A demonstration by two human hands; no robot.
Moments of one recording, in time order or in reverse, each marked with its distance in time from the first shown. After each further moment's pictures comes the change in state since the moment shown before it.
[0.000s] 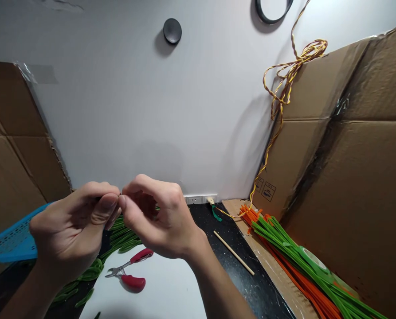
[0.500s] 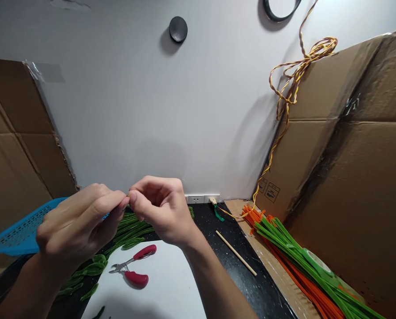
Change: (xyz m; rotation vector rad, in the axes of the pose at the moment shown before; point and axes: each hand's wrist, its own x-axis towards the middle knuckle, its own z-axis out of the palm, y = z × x) left_hand 0.016 -0.017 -0.011 0.460 0.022 0.719; right_hand 0.002 0.025 0.009 0.542 -0.033 0.279
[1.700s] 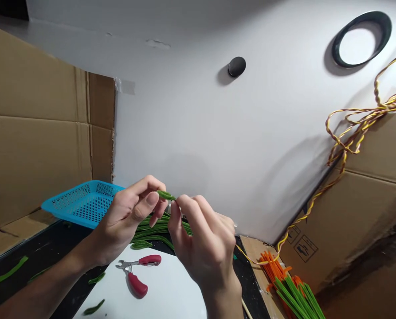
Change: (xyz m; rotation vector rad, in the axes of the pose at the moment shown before) left_hand 0.007 0.017 -0.003 -1.004 -0.115 -0.983; right_hand -0.011 -0.029 -0.007 -1.263 0.152 -0.736
